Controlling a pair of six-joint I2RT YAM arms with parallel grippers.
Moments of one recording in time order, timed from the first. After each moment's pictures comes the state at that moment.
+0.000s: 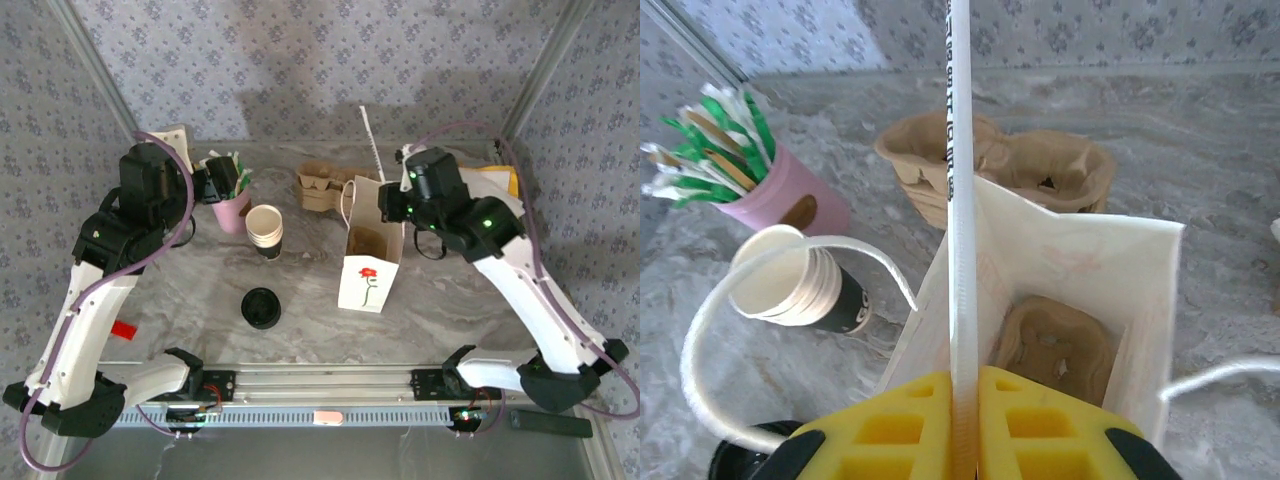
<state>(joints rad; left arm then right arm) -0.47 1.11 1.61 -0.90 -0.19 -0.46 0.64 1.22 1.61 -1.01 0.15 0.43</state>
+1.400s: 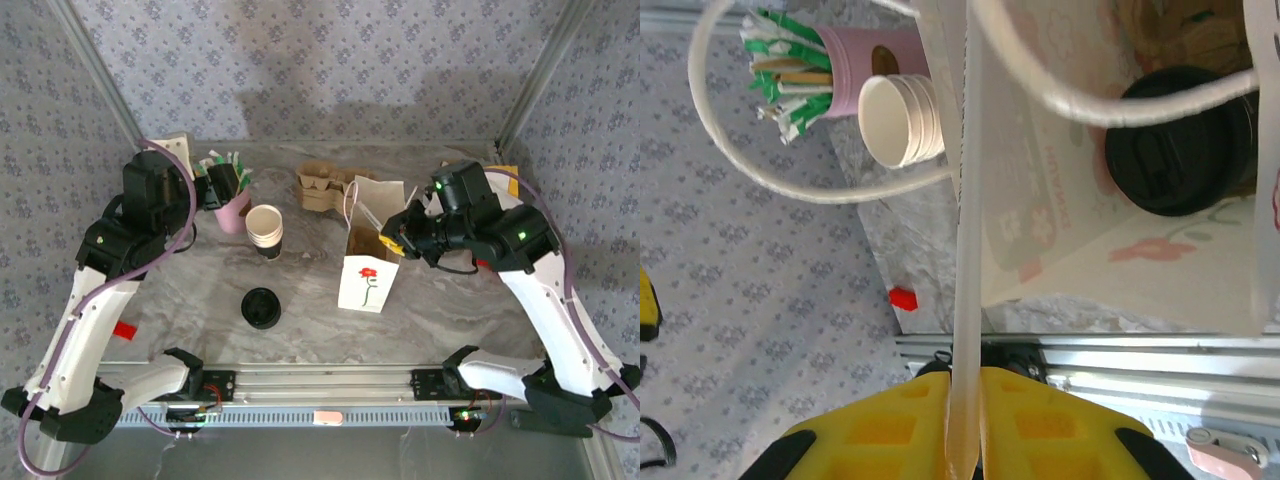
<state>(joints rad) -0.47 1.07 1.53 -0.86 -0.20 -0.46 0.55 1.16 1.64 -1.28 -0.34 1.19</state>
